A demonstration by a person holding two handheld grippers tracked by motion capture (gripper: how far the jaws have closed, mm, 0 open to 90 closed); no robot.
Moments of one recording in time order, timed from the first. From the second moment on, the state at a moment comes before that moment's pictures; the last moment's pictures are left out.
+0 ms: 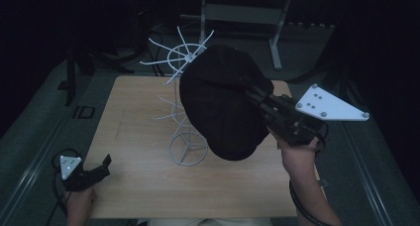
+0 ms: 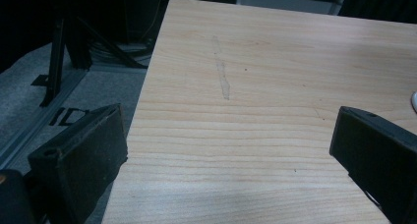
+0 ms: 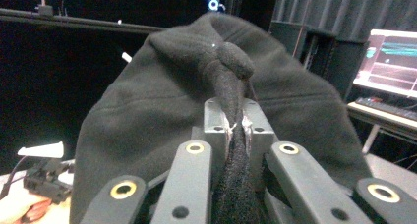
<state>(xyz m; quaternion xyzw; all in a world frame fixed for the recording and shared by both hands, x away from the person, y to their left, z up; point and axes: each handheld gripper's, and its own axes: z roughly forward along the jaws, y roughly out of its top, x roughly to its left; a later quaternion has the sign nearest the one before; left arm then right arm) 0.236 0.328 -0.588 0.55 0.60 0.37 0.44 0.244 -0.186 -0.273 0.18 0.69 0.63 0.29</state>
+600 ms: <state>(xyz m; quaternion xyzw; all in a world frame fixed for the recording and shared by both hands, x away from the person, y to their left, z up) 0.236 0.328 -0.588 0.55 0.60 0.37 0.44 0.257 -0.186 -0.316 0.20 0.71 0.63 0.25</state>
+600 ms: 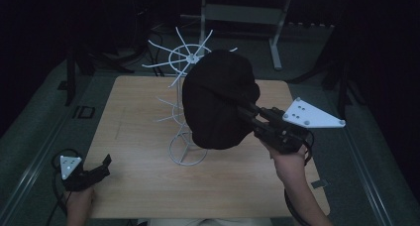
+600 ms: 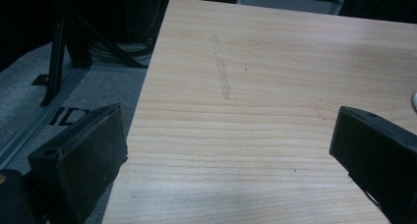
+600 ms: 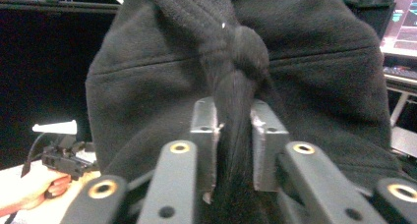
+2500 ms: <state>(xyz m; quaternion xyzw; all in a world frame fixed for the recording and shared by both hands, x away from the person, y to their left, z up) 0.236 0.328 -0.588 0.55 0.60 0.37 0.44 0.322 -0.314 -0.525 0.41 0.73 0.46 0.30</state>
